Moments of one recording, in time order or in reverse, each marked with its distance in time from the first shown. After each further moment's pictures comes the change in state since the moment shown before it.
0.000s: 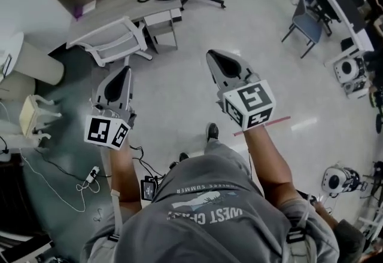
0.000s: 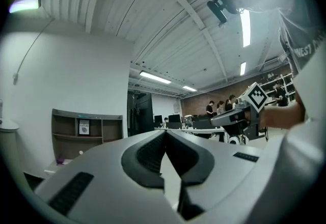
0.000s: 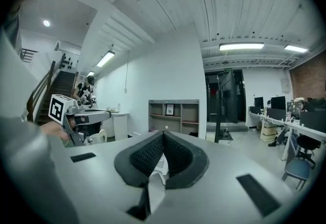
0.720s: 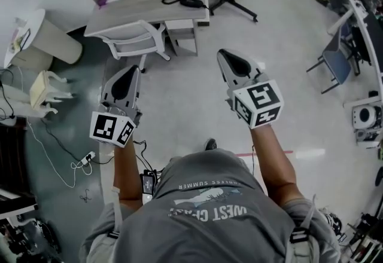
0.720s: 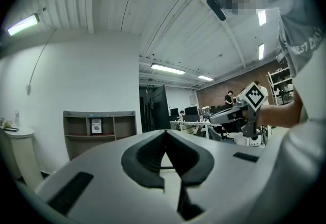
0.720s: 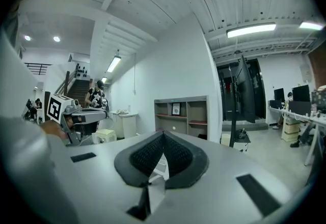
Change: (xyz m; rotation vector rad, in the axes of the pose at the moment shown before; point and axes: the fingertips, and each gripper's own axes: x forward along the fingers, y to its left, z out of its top) left arm 0.132 0.029 -0.017 0.031 0.094 0.209; right arm 0.113 -0.145 -0.001 0.024 0.002 0.213
